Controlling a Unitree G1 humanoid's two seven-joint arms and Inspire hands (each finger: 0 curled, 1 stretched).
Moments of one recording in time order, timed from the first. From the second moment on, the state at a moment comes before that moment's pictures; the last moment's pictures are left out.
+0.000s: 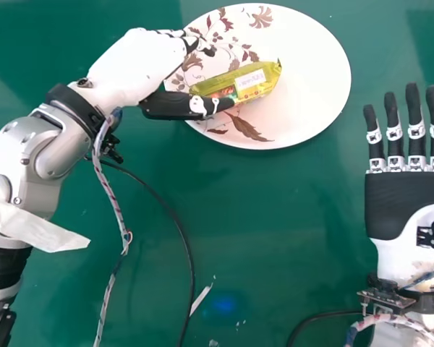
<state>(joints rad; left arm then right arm) -0.48 0.56 -0.18 -0.25 0.73 -0.03 -0.42 0.35 0.05 -0.19 -0.37 0.83 -0.28 0.59</state>
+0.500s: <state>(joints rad) -0.44 0.50 -0.10 -0.31 0.59 0.03 -0.37 0.35 0.04 -0.19 -0.37 0.83 -0.27 0.59</state>
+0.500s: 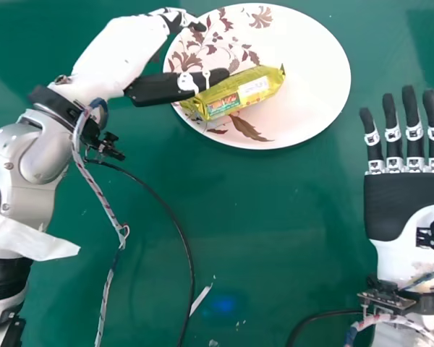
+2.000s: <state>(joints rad) -0.21 0.33 0.14 -0.56 -0.11 0.19 -0.33 0.33 0.03 -0.23 -0.37 0.81 -0.26 0.60</state>
